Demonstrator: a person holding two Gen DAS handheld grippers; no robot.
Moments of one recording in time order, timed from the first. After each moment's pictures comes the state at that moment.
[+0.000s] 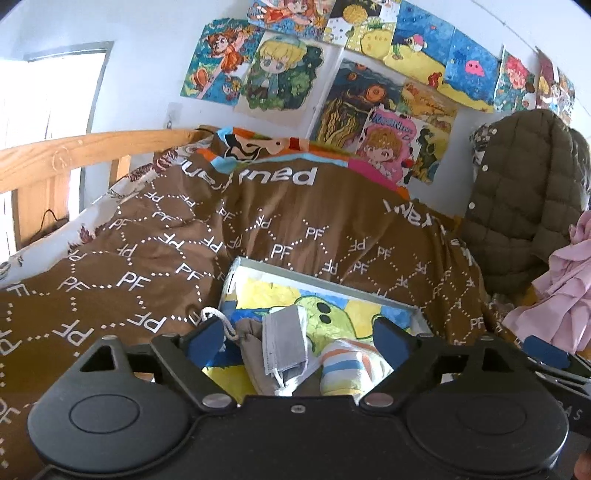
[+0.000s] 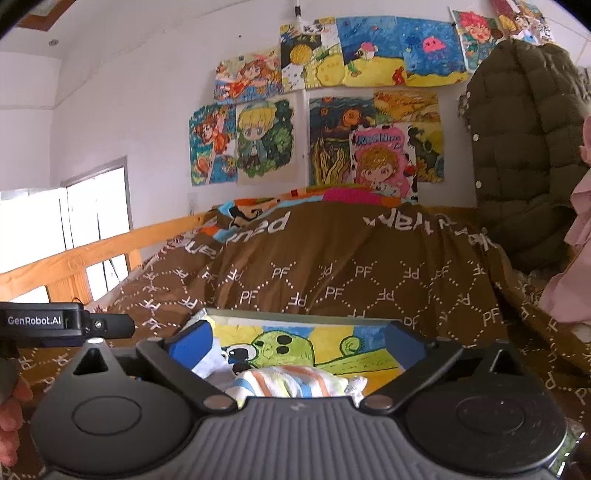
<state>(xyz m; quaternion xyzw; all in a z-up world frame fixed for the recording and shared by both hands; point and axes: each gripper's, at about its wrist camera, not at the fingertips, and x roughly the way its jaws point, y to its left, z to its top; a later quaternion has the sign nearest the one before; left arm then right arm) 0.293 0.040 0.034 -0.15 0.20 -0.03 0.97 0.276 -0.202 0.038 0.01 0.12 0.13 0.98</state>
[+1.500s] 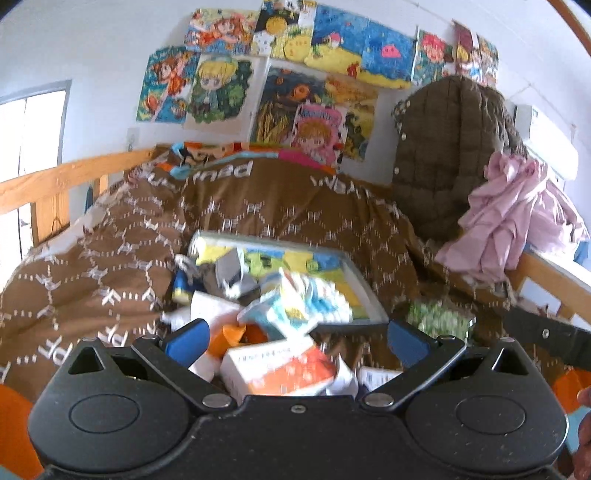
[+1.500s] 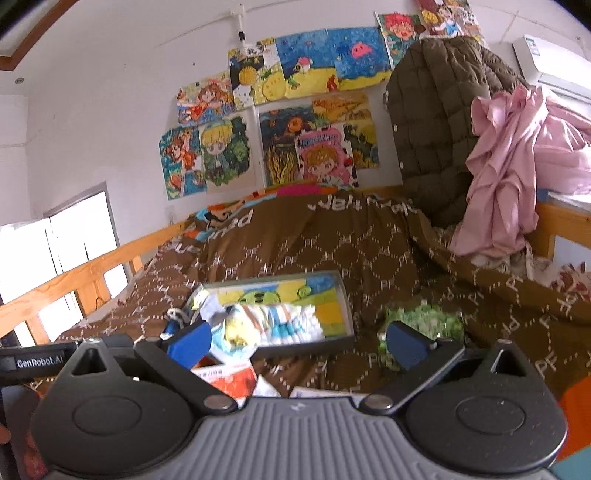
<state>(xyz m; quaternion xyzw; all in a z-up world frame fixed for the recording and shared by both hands) 0.109 -0.022 0.030 -0.08 0.20 -0.09 0.97 0.072 -0.279 0.032 0.08 0.15 0.07 0.98</state>
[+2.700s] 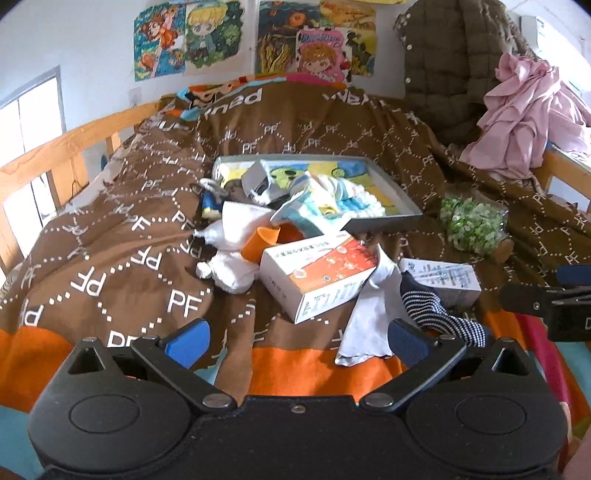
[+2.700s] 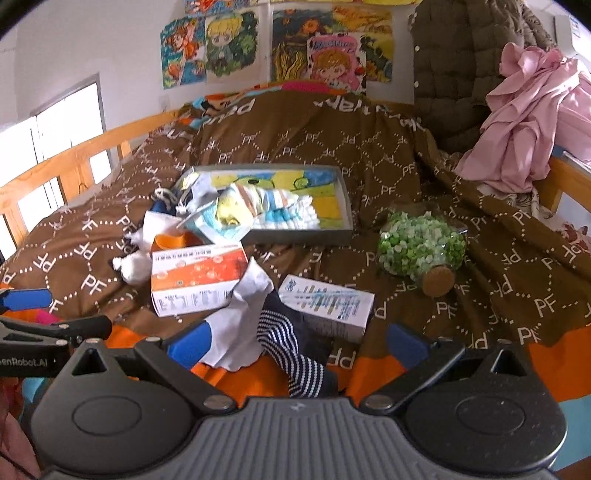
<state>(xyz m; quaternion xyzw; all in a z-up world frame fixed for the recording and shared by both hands) 0.091 -0.023 -0.013 0.01 0.31 -0.06 0.95 0.083 -0.240 -0.008 -0.01 0.31 0.06 0.95</state>
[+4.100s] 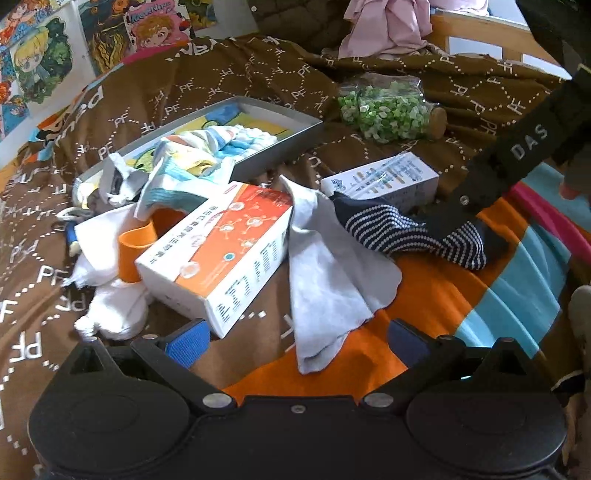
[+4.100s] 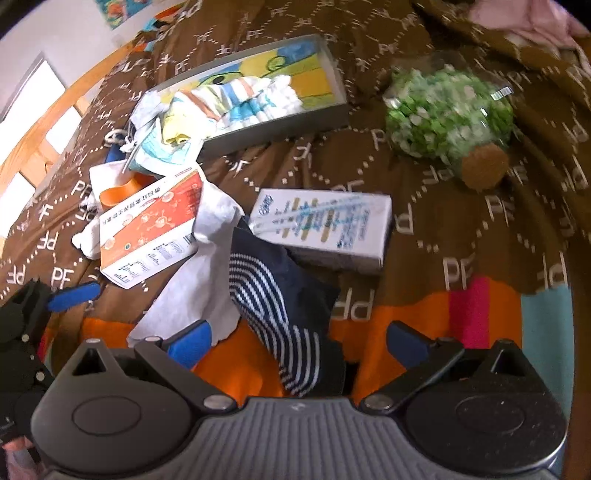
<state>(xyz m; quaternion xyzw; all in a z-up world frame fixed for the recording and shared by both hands) 0.163 -0.069 -0.077 0.20 0.35 -0.24 0.88 0.188 -0.272 -0.066 0.07 0.49 0.09 0.86</state>
